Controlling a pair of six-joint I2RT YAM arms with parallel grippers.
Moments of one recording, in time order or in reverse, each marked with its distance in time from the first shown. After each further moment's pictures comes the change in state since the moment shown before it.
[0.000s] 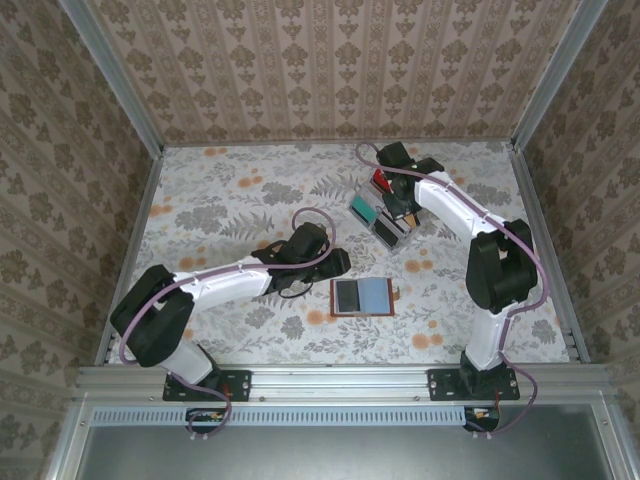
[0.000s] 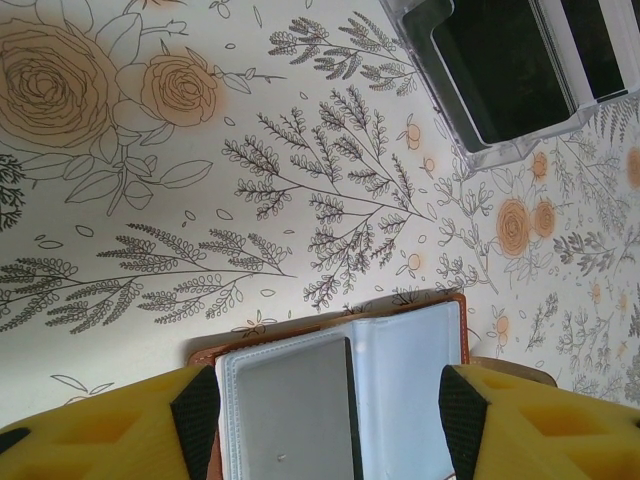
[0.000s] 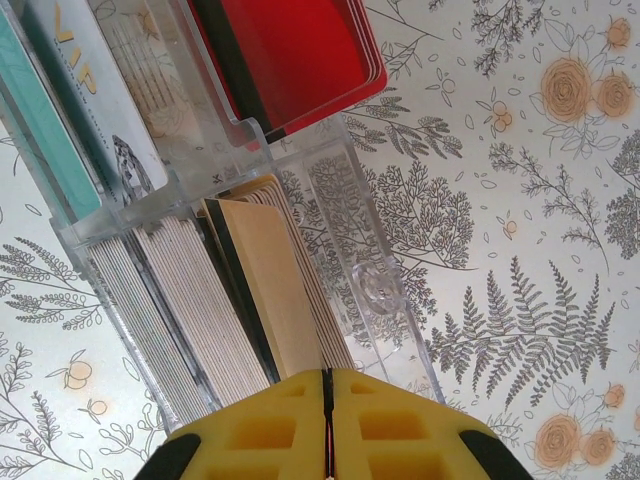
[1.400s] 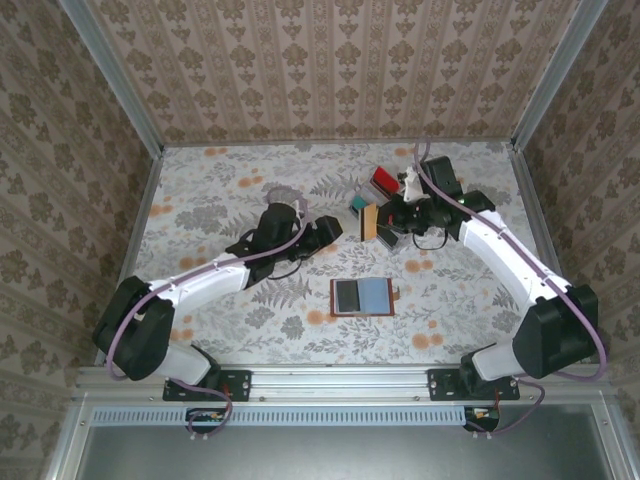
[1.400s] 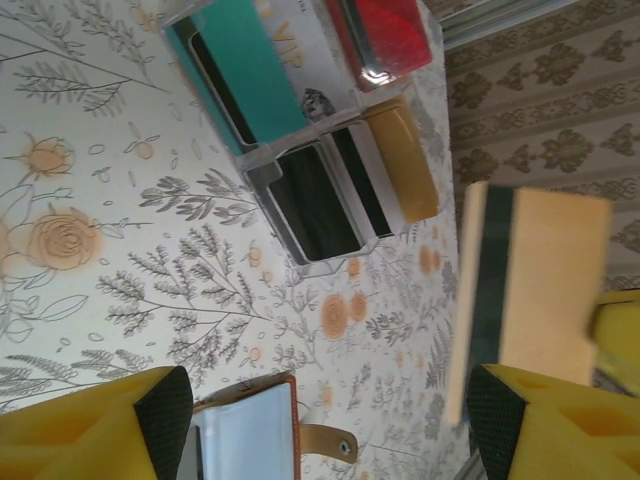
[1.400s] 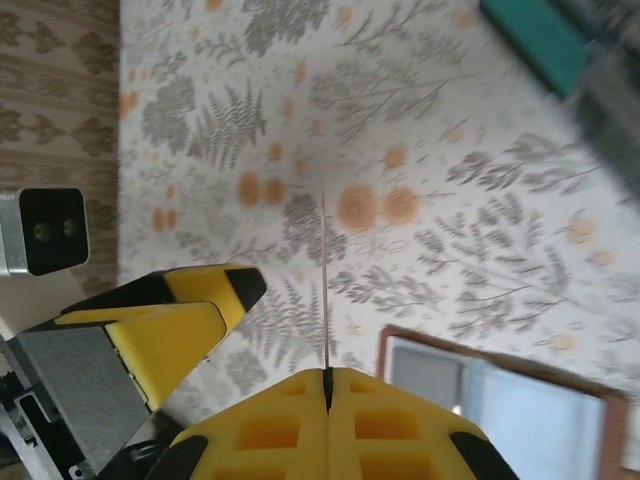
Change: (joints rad) left arm 0.167 -0.108 -0.048 0.263 0.204 -0.110; right arm -0.053 -0.458 -0.397 0.295 -0.858 0.616
